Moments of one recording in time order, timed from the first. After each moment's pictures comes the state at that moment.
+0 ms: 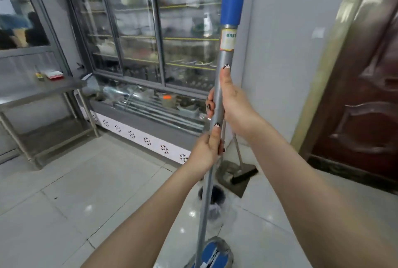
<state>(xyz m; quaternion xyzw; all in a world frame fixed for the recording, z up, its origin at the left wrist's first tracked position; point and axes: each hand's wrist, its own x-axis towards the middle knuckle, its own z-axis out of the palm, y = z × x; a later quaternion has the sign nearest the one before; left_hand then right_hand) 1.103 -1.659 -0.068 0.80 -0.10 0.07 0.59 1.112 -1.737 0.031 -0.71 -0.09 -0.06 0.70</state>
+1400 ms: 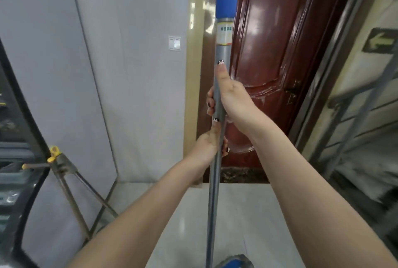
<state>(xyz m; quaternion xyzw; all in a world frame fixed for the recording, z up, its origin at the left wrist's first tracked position) 1.439 -2.218 -0.046 0.69 -0.30 -0.22 0.63 1.393 -2.267 0.063 -0.76 0.10 -0.26 0.58</state>
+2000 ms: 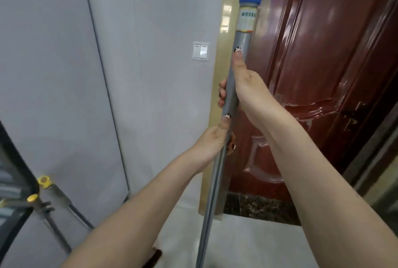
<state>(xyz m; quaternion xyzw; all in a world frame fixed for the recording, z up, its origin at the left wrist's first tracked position) 1.675 -2.317 -0.018 0.70 -0.31 -0.16 0.62 1.645 -2.388 0.077 -0.74 0.06 -0.25 0.62</state>
